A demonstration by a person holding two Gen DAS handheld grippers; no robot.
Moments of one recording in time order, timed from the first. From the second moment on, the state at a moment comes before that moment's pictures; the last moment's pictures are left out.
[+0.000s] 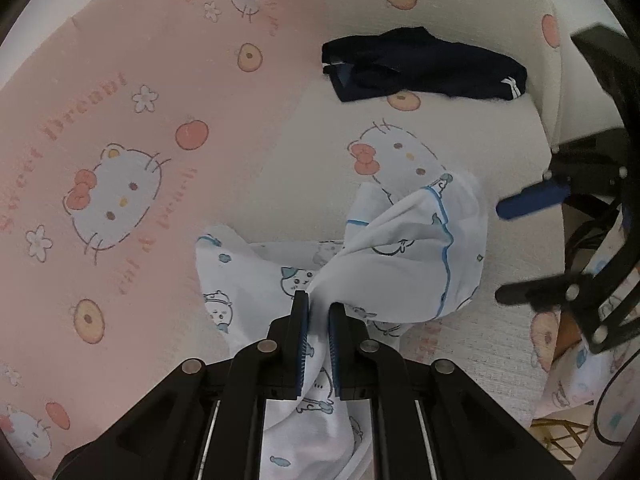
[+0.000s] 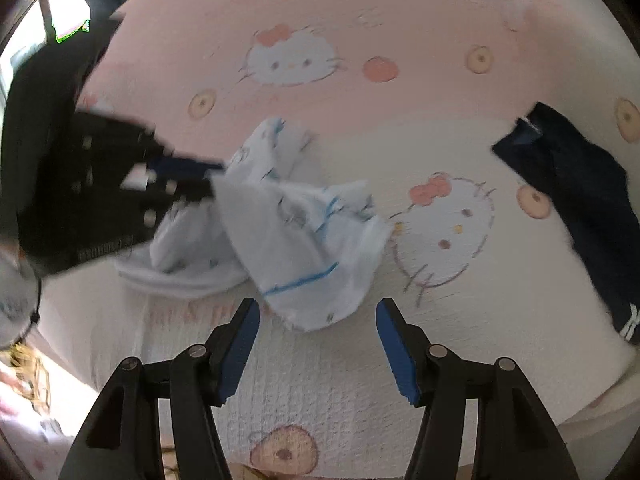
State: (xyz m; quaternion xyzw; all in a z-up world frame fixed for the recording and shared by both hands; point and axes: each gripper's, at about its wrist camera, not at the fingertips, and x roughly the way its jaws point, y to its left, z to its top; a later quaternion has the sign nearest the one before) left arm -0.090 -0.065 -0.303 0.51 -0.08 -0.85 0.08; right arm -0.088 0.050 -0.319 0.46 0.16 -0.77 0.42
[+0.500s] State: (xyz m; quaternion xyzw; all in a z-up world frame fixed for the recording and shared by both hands) left arm -0.087 -0.076 -0.296 0.50 -0.04 -0.86 0.07; right arm -0.075 0.005 -0.358 0.45 0.28 -0.75 0.40
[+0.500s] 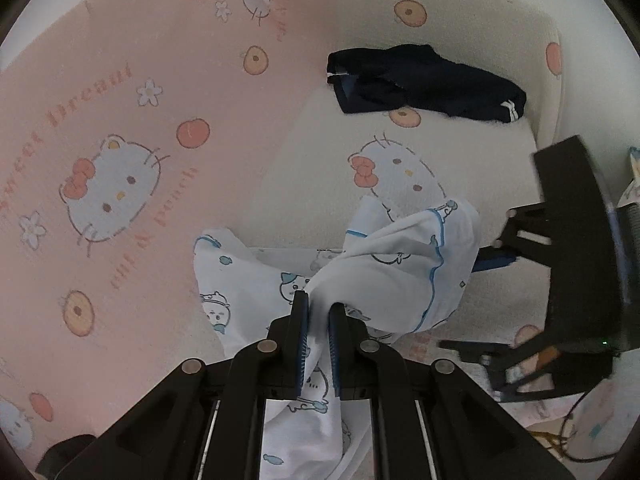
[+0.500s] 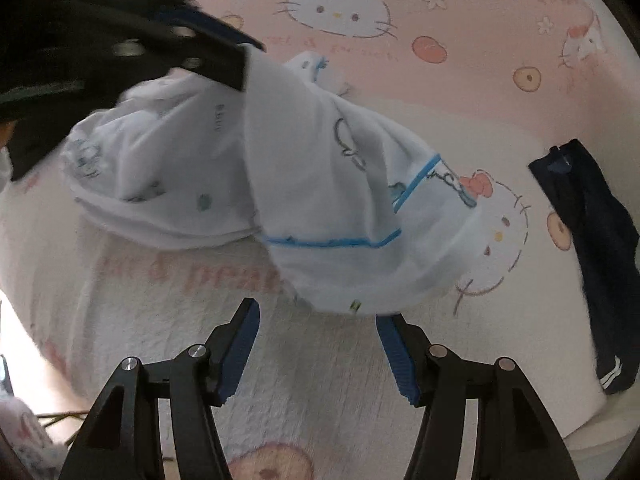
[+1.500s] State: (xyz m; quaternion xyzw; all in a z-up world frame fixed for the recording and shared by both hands) left arm -0.071 -0.137 -0.299 0.52 0.02 -0.84 0.15; right arm -0.184 -0.009 -0.338 0.49 0.05 -0.78 0.38
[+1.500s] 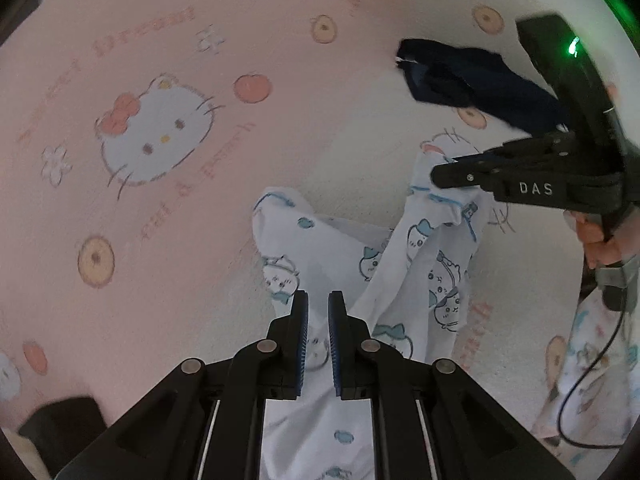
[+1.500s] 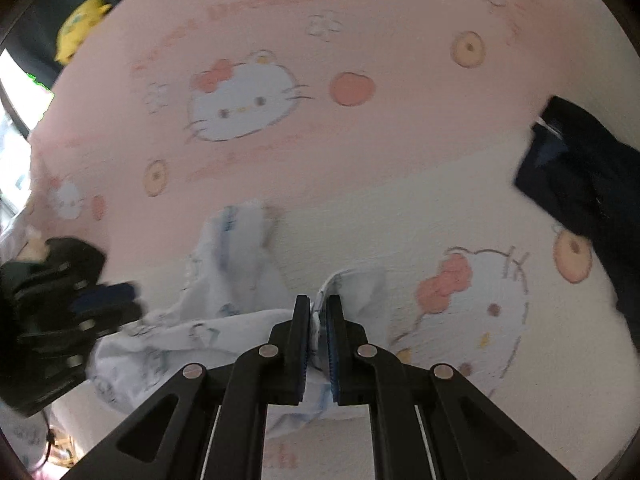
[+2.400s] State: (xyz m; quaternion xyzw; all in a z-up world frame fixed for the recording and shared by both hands) left arm -0.044 -0.125 -0.318 0.52 0.12 -0.83 0.16; right arm -0.150 0.002 -0.324 0.46 0.12 -0.78 0.40
